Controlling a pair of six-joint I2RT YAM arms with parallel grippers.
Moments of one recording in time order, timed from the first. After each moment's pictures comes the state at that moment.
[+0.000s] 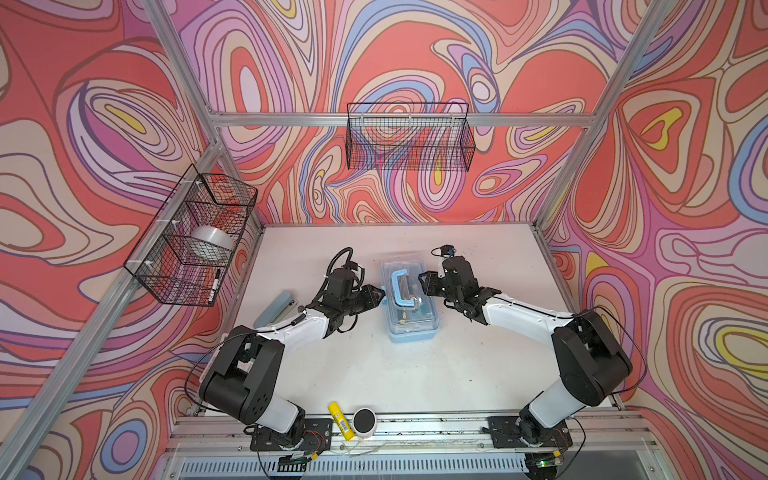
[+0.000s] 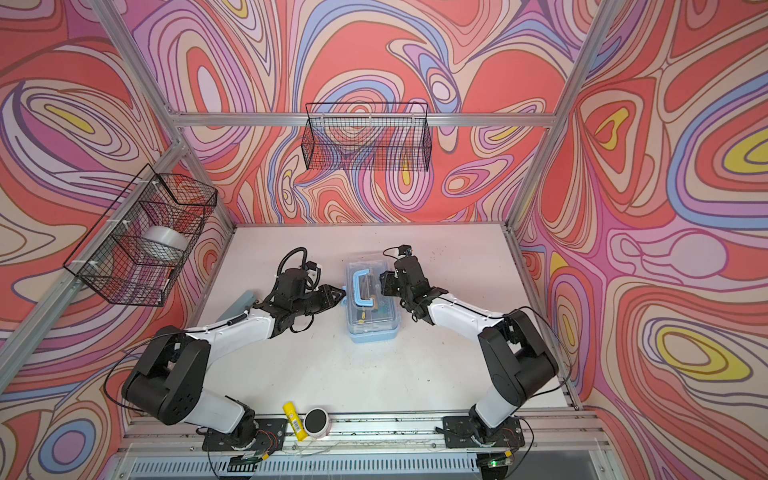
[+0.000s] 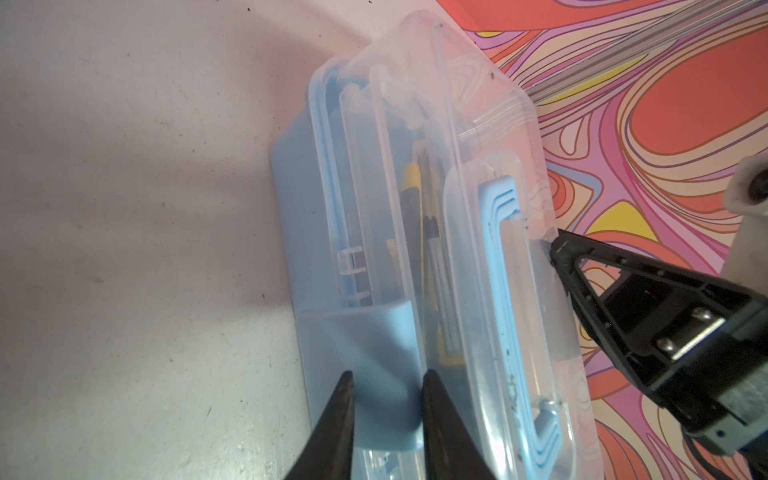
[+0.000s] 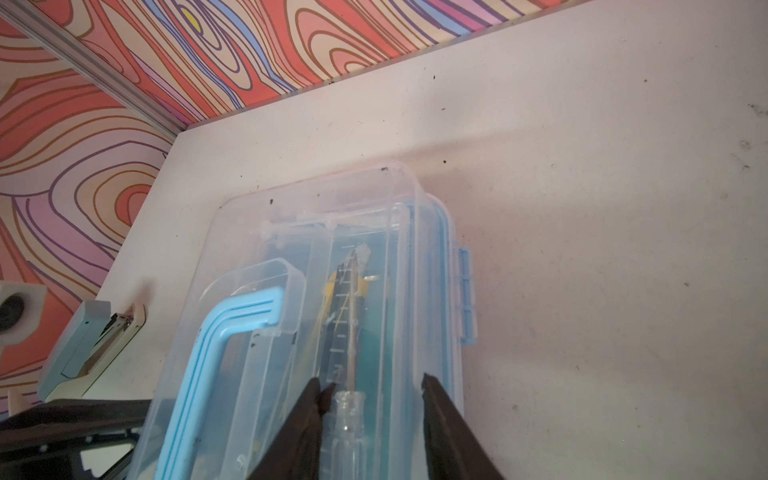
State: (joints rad) left arm -0.42 1.52 0.74 0.18 0.36 -0.78; right arm 0.54 1.63 0.95 0.09 0.00 0.54
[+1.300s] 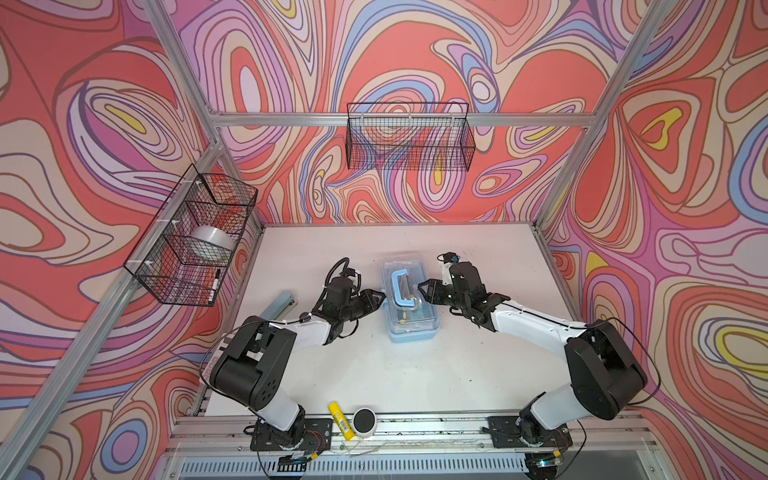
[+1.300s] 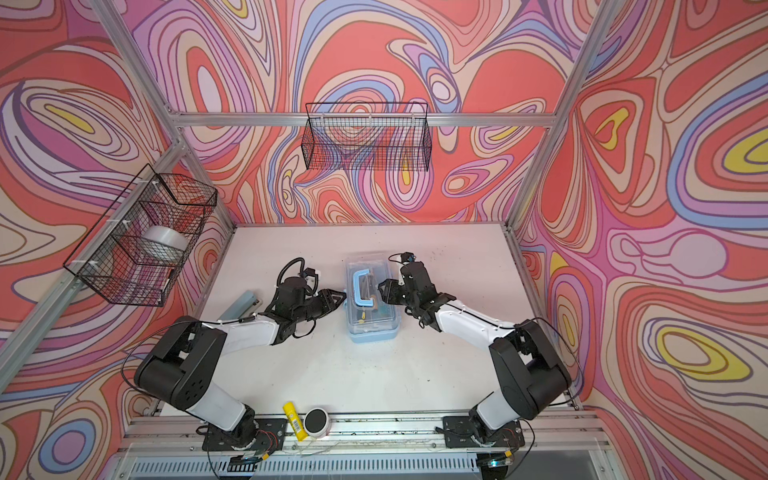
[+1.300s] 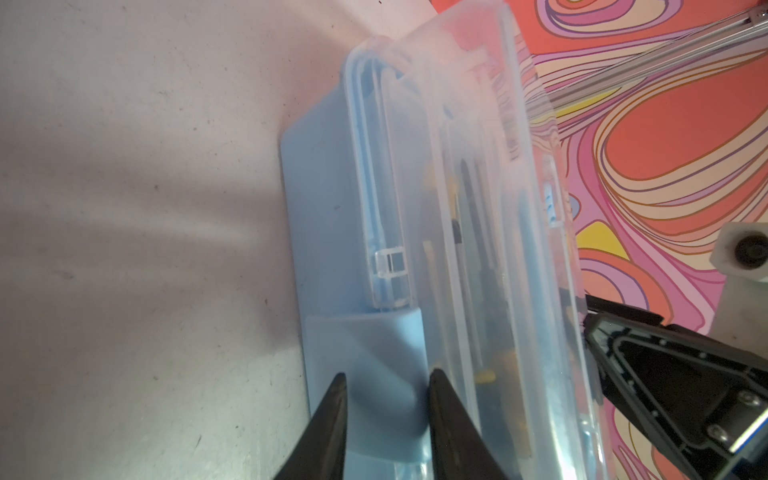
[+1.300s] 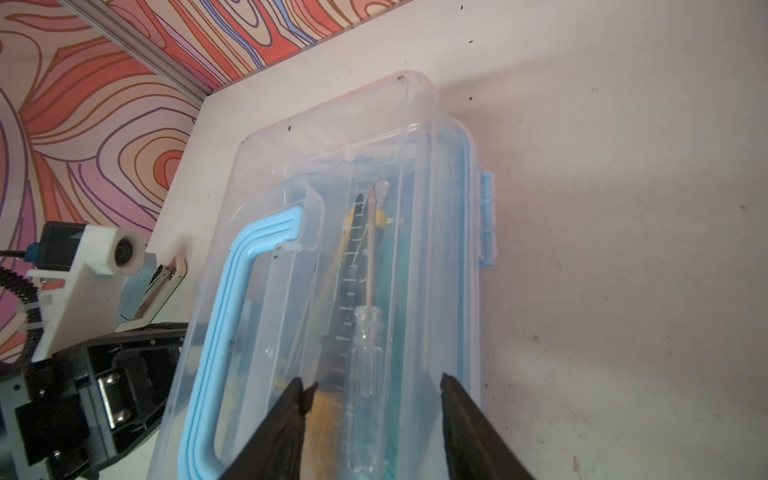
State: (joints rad) left arm -0.41 1.60 0.63 0.44 0.39 -0.88; right arm 0.53 1.53 0.86 0.06 -0.15 0.58
